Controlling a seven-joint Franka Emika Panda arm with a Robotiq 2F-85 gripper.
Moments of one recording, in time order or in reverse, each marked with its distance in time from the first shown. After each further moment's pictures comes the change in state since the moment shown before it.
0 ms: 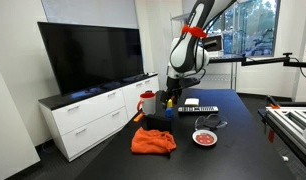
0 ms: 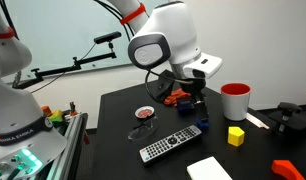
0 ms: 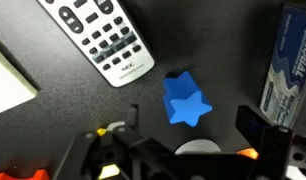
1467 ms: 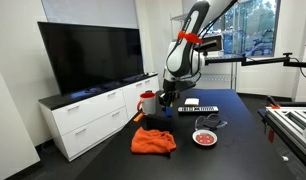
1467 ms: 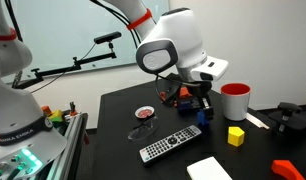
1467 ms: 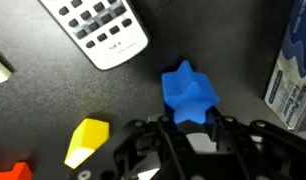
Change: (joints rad) arm -0.018 0.071 0.025 0.067 -0.013 0.037 -0.014
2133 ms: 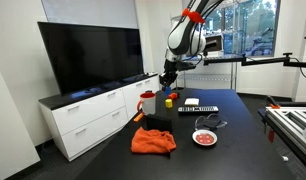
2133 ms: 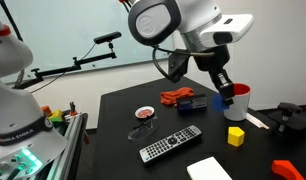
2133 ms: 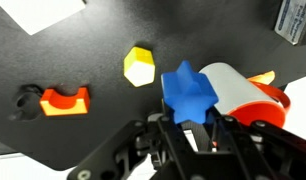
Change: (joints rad) arm -0.035 -0.176 -0.073 0.008 -0.015 -0.103 -0.024
